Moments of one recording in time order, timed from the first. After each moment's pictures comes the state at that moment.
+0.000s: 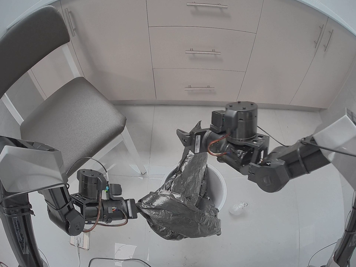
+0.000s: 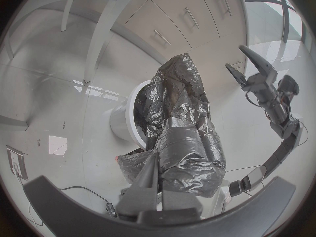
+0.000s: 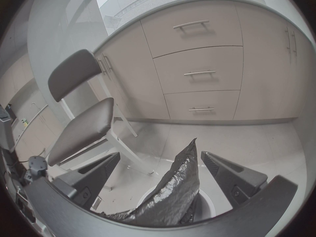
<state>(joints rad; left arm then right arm) -0.34 2.20 -0.42 -1.17 -0.59 -0.52 0.68 2.11 -1.18 -0.74 -0.25 0.15</state>
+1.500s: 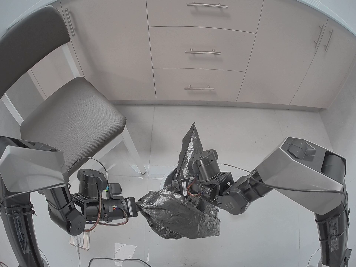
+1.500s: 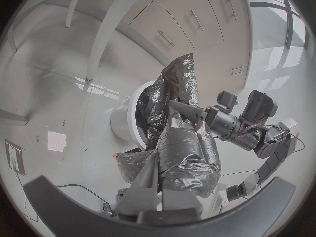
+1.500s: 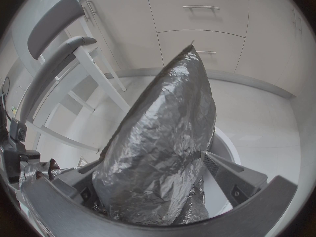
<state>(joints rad) -0.34 2.21 -0.43 -1.18 -0.58 -0.56 0.72 2.41 -1.25 -0.58 -0.30 0.26</state>
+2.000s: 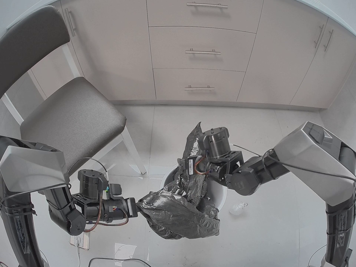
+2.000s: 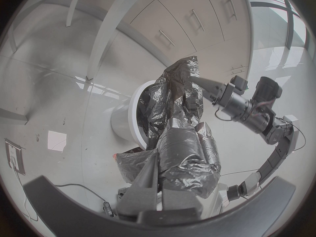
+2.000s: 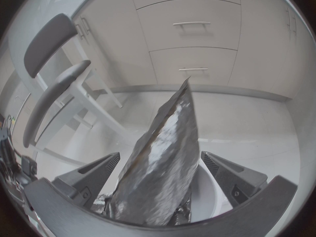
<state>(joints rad) -0.34 2.22 -0.43 -1.18 -0.58 -0.56 0.66 2.34 -1.33 -0.52 -0.30 0.25</state>
